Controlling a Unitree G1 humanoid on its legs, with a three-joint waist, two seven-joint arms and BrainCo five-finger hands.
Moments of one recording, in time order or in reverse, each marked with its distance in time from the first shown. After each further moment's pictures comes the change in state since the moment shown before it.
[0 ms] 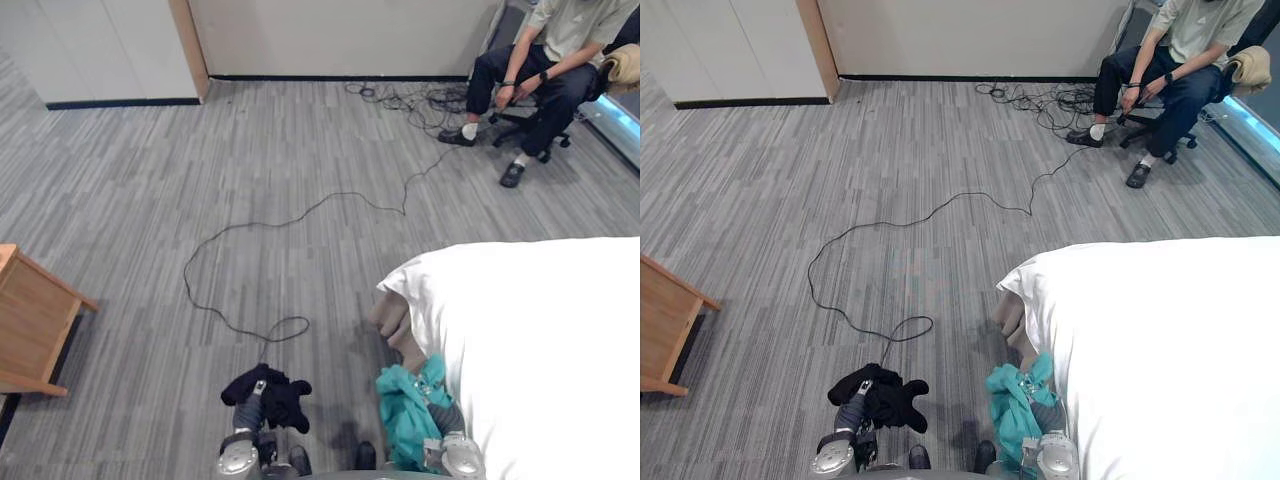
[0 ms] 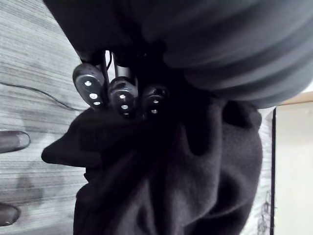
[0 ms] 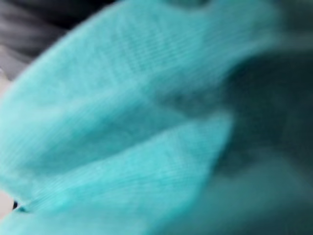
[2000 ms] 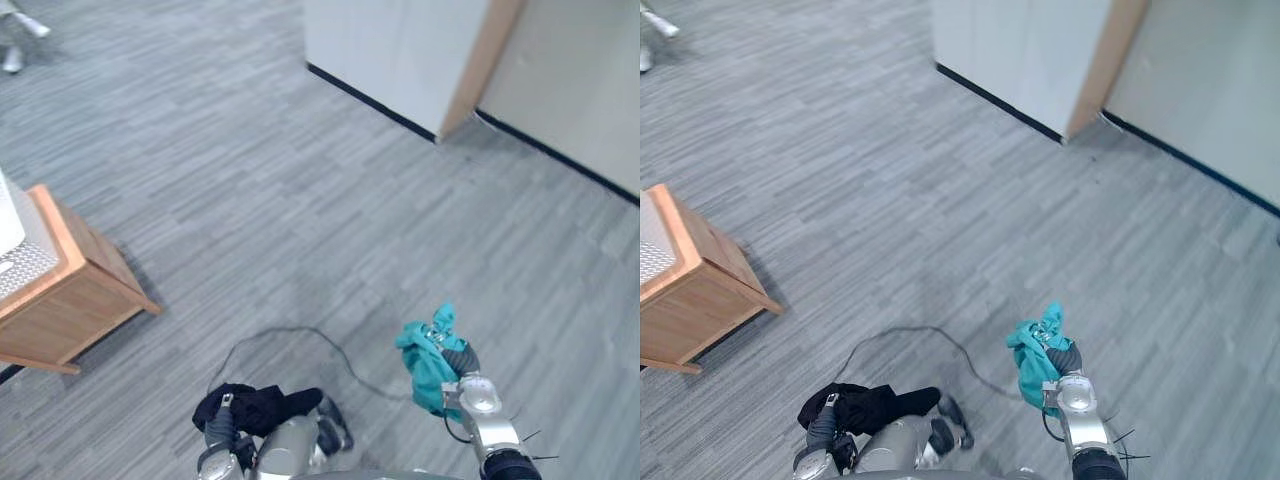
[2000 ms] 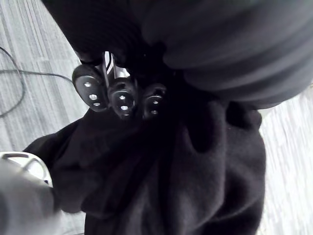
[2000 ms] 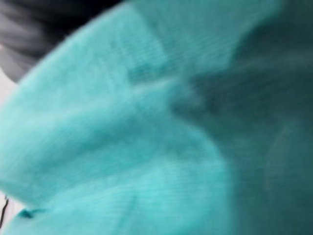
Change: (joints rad) left arm 0.020 -0.050 0.176 -0.057 -0.044 0.025 0.025; right arm -0.214 -0.155 0.049 -0.011 -0.018 0.036 0.033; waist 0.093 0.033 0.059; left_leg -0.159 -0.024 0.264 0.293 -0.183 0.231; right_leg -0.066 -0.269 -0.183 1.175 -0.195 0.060
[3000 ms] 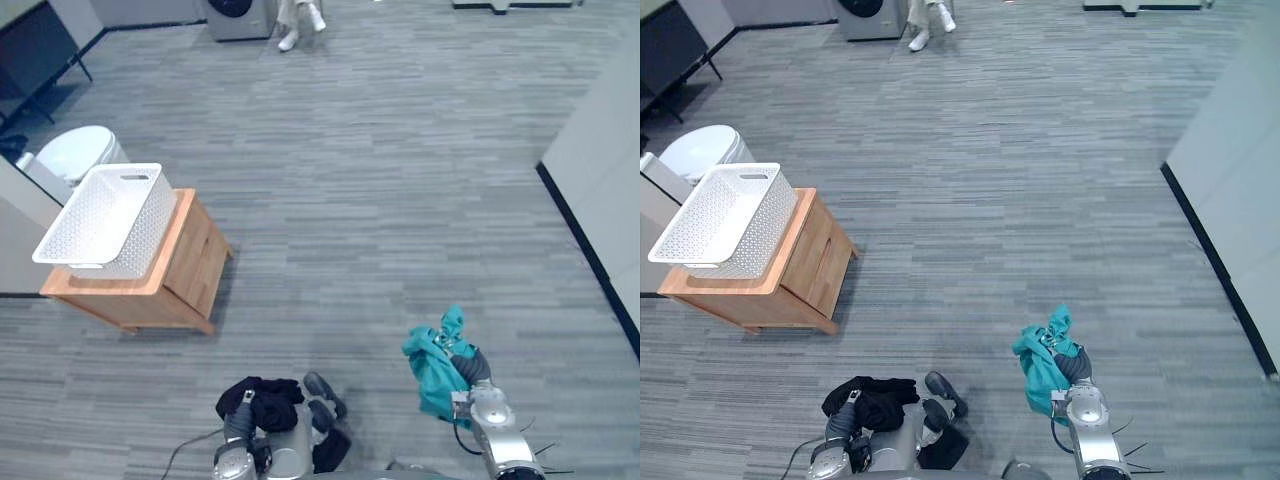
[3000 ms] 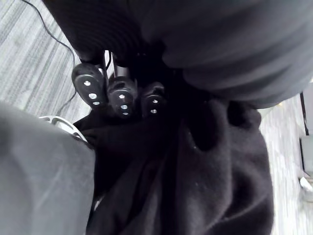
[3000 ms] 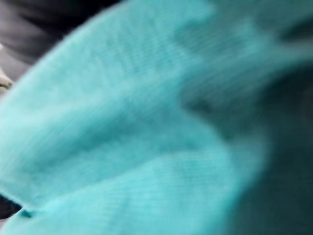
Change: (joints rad) left arm -0.007 -0.005 -0.072 0.006 0.088 -0.003 -0.009; right arm 0.058 -0.036 -0.004 -0.121 -0.010 -0.008 0.018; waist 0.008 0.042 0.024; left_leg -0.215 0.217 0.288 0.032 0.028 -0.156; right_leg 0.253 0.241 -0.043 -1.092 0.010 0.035
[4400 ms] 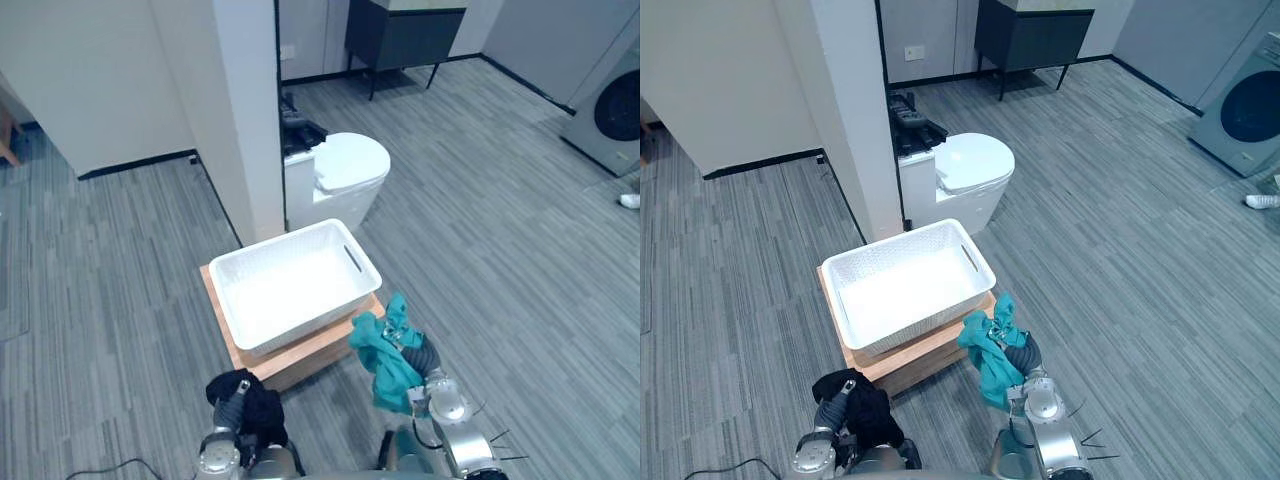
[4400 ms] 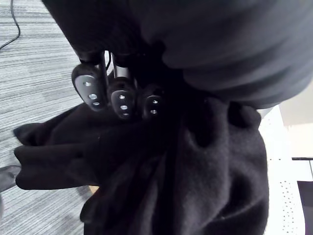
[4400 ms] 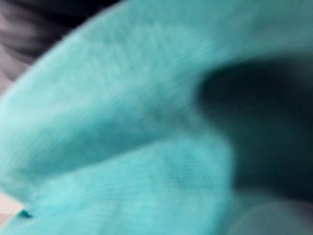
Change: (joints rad) left arm -0.033 0.142 -0.122 -0.035 0.086 -0.018 -0.015; right arm 0.018 0.110 0.175 -0.178 -0.108 -0.031 0.062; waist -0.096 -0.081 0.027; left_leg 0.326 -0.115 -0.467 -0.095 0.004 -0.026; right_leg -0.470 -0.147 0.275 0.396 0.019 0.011
